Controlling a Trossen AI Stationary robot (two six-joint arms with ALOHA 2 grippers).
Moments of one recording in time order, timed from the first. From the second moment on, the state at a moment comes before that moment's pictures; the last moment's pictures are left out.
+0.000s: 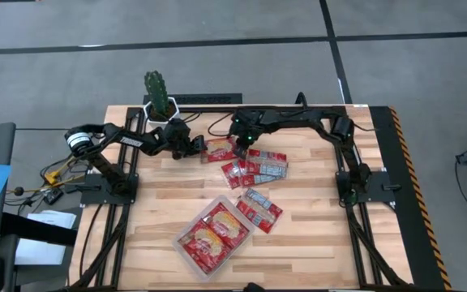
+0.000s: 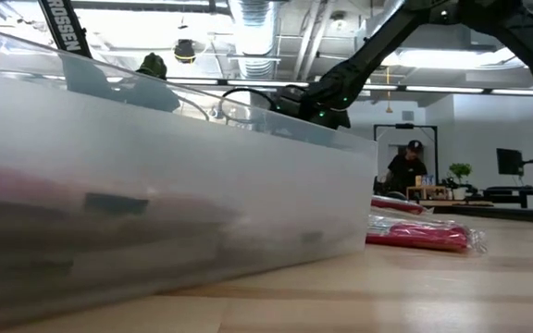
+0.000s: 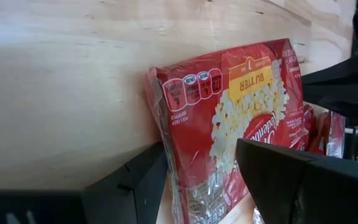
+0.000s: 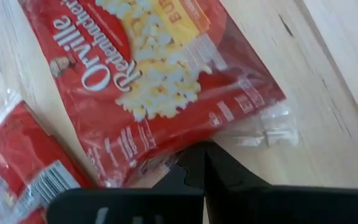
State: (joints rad) left arm 0.61 1.62 0.48 0.42 0.25 -1.12; right arm -0.44 2.16 1.45 -0.37 -0.25 0.03
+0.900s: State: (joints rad) left arm 0.57 1.61 0.48 0.50 0.21 -1.12; right arm -0.47 2.09 1.45 -0.45 -0.31 -0.01
